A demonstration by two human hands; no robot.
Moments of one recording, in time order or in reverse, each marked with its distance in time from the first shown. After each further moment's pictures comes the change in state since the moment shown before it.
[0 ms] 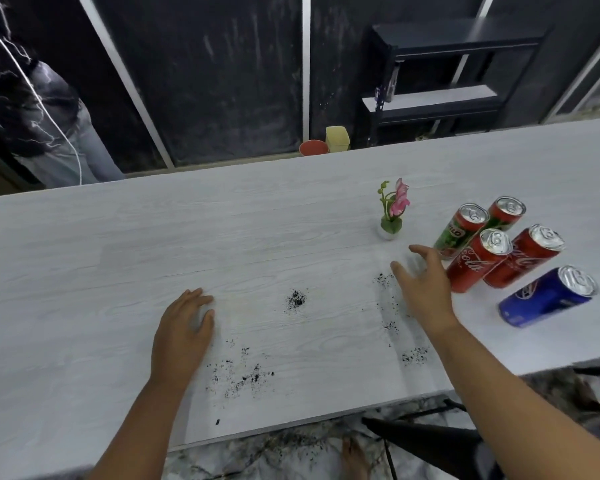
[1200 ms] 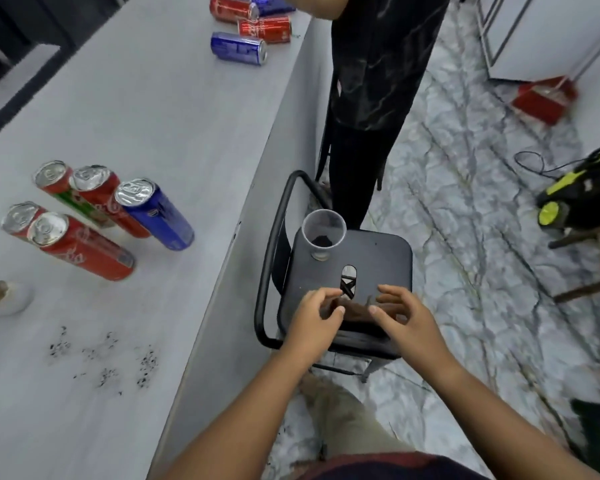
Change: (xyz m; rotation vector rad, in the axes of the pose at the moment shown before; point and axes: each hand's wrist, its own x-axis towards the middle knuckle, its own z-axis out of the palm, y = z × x) left_hand -0.300 0.319 0.331 -0.147 -1.453 0.552; right_hand -0.363 0.190 -0.225 0.252 0.795 0.517
